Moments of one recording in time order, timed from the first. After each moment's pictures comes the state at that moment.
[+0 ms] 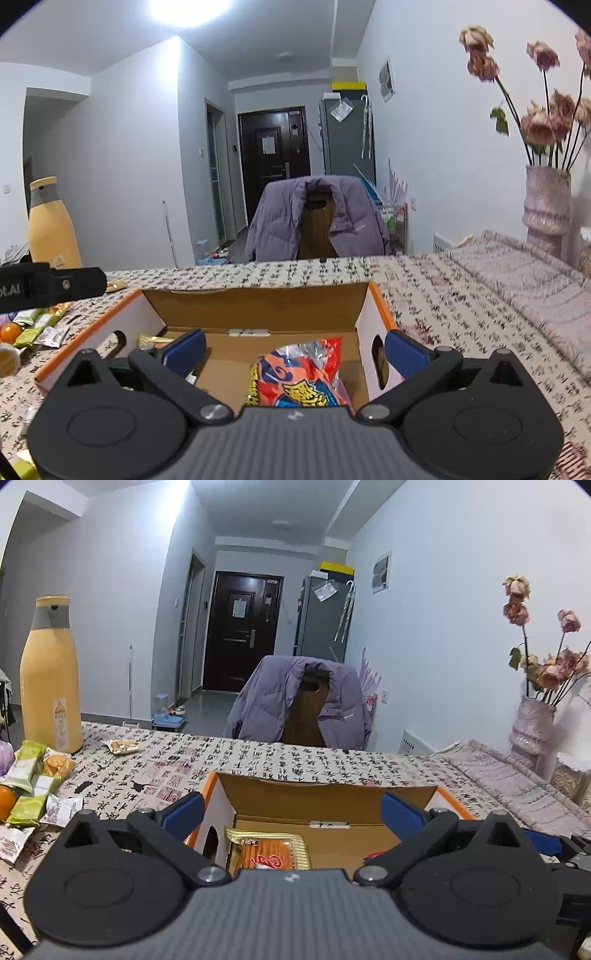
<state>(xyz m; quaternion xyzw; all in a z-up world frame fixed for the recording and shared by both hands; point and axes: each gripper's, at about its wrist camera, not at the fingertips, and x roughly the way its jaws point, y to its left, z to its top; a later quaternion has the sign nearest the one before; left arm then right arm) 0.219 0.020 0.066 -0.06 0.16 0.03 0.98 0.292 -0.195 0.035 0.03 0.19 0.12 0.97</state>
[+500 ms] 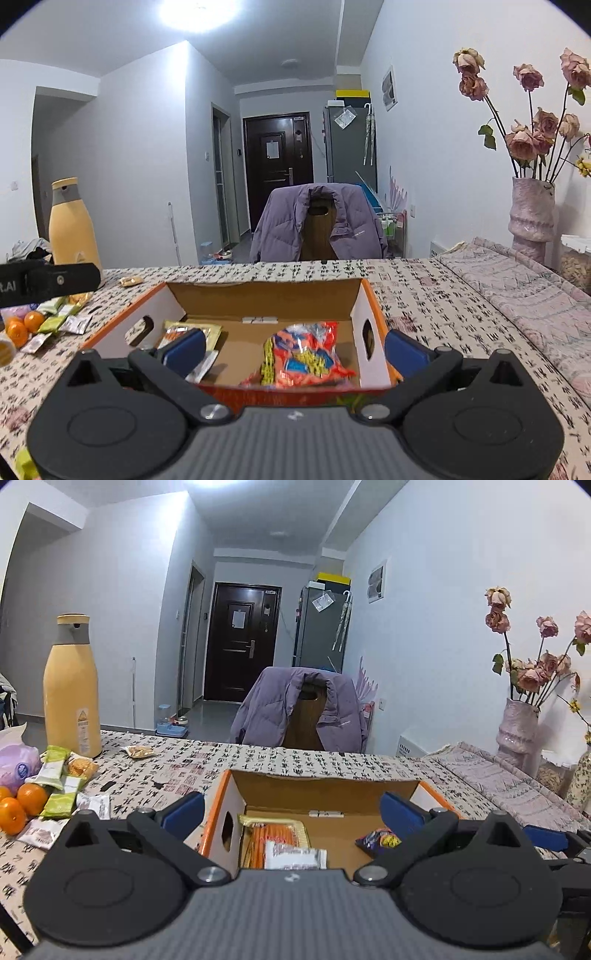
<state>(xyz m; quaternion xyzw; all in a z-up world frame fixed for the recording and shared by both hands) 0.148 0.018 0.077 -0.05 0.15 0.03 0.99 0.224 -0.208 0.047 0.02 0.18 0.13 0.97</state>
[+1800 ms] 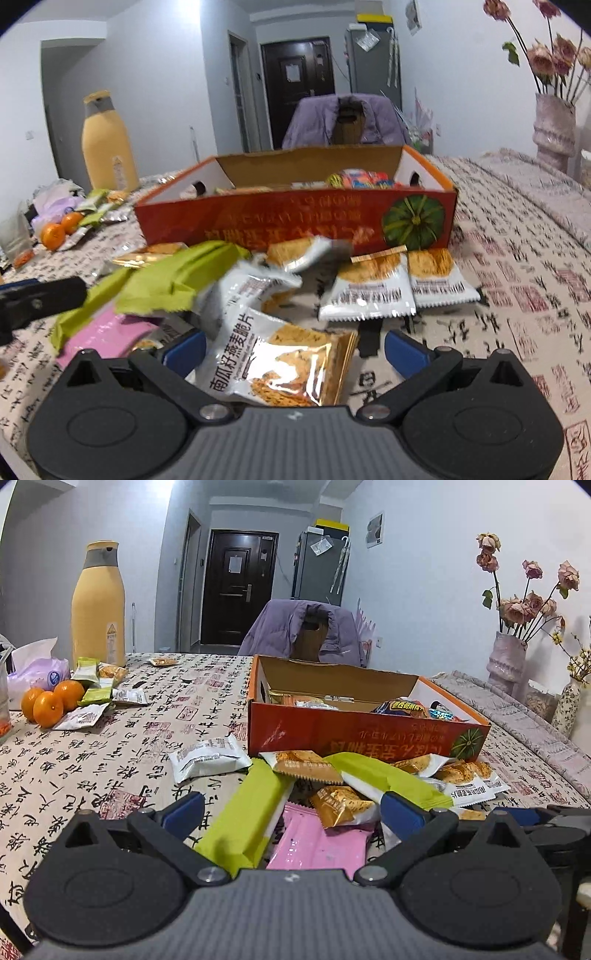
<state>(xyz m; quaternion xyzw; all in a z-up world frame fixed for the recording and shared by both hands) 0.048 0.049 0.003 -0.06 0.24 0.01 0.97 0.153 -0.177 -0.026 0.01 0.32 0.16 0.93</state>
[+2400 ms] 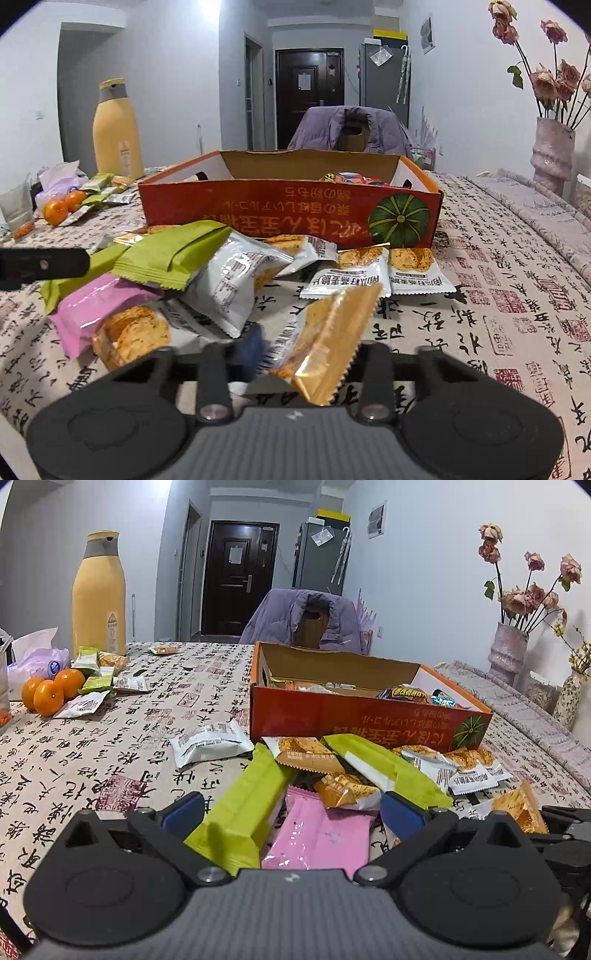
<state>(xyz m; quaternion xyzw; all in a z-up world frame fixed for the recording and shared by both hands) 0.047 0.048 -0.003 -0.06 0.26 0.01 0.96 0.129 -0.191 -0.033 -0.02 0.29 0.17 0.94</state>
